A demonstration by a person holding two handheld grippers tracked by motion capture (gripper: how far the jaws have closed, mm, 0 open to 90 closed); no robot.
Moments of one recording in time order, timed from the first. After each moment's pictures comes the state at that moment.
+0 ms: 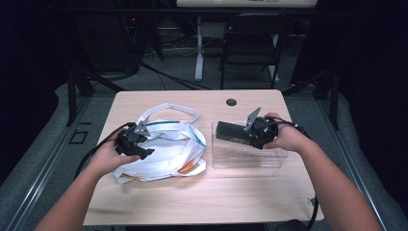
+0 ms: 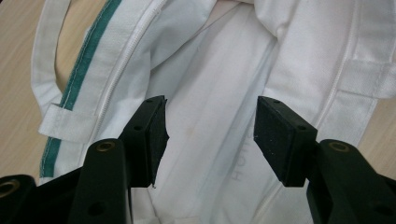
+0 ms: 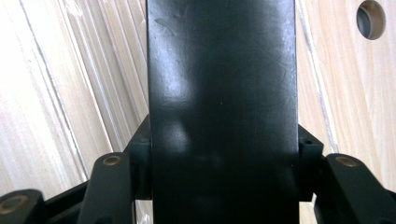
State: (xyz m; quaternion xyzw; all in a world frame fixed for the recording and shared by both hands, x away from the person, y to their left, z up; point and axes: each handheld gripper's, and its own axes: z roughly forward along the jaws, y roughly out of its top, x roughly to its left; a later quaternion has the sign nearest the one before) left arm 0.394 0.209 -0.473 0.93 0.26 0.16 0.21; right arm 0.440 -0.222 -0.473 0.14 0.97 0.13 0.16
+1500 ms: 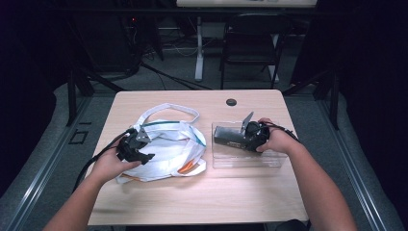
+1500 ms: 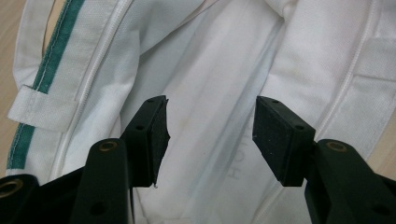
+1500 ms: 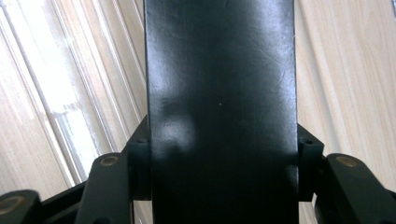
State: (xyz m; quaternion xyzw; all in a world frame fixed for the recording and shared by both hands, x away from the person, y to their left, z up) left arm 0.388 0.209 -0.496 0.92 0.27 0.17 0.21; right arm 0.467 -0.217 -0.525 0.16 0.97 0.11 0.13
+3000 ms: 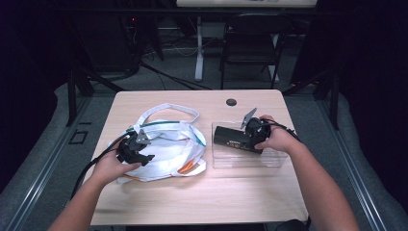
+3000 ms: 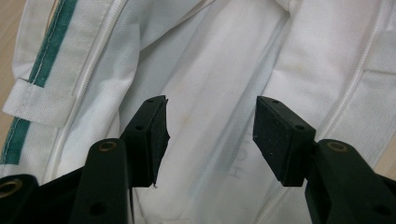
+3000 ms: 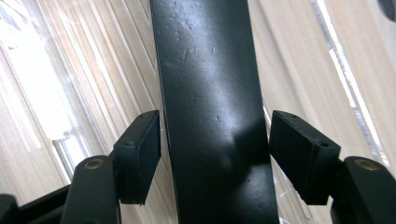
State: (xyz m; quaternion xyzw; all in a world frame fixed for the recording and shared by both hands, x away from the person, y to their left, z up) left arm 0.385 0.211 -0.503 0.92 0.28 0.18 0.21; right arm 0.465 -0.218 -0.511 0.20 0.96 0.16 0.14
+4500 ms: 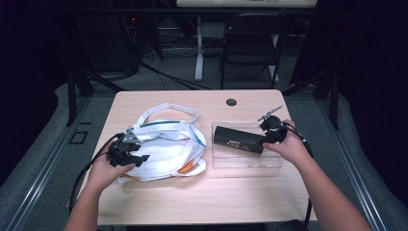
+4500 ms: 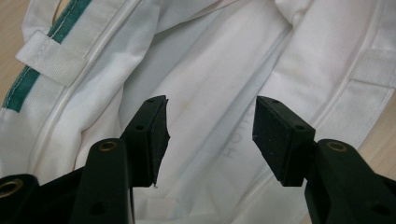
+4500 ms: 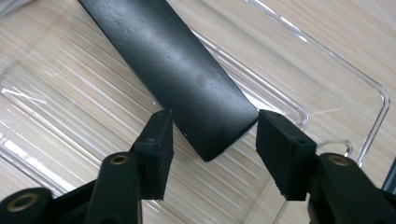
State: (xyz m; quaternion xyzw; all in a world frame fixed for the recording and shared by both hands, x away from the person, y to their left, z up) left arm 0.373 0.236 -0.501 0.88 0.35 0.16 0.27; right arm 0.427 -0.251 -0.482 0.45 0.86 0.18 0.16
